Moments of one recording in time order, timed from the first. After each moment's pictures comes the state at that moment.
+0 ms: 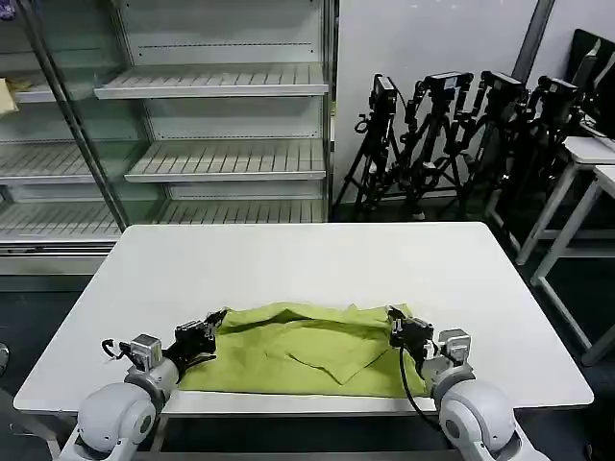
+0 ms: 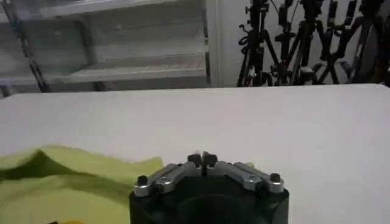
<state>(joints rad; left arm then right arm) 1.25 -1.06 -0.49 -1.97 -0.47 0.52 0.11 -1.20 1.10 0.33 2.09 0.61 -0.58 0.23</state>
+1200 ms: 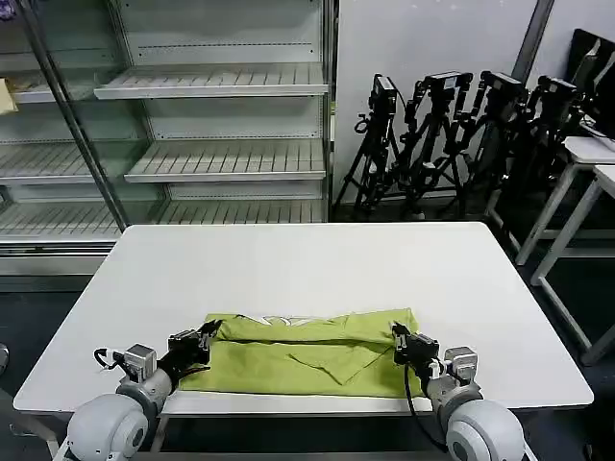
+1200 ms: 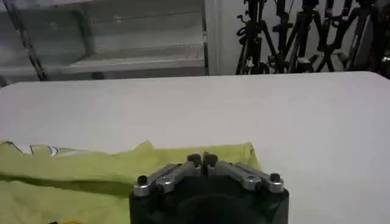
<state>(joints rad) 1.31 -1.04 -0.51 -2.01 -0.44 0.53 0.10 -1.29 1.09 0.37 2.14 0.59 -0.58 0.22</state>
